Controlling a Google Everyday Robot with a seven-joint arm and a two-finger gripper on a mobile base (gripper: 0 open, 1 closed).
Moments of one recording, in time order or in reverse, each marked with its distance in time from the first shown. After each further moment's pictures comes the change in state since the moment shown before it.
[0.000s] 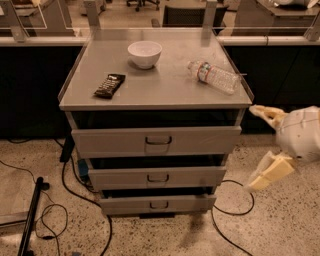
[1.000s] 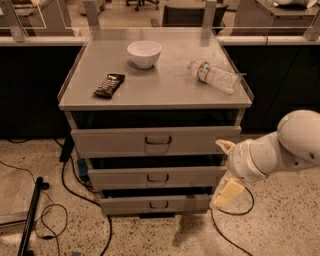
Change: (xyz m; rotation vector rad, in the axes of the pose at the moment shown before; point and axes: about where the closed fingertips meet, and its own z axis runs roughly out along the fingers) arm 0.066 0.028 0.134 -0.119 0.146 0.057
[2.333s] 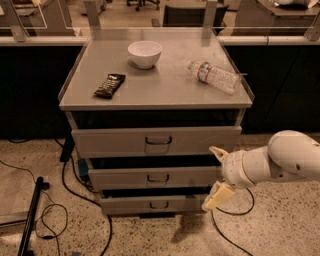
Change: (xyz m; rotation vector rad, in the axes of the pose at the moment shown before) arm 0.019 -0.009 0.057 0.019 -0.106 -0.011
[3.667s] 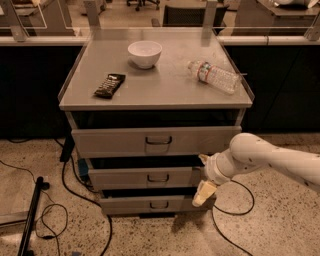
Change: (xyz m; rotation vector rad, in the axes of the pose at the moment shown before) arm 0.069 -0.041 0.112 -0.073 0.165 0.044
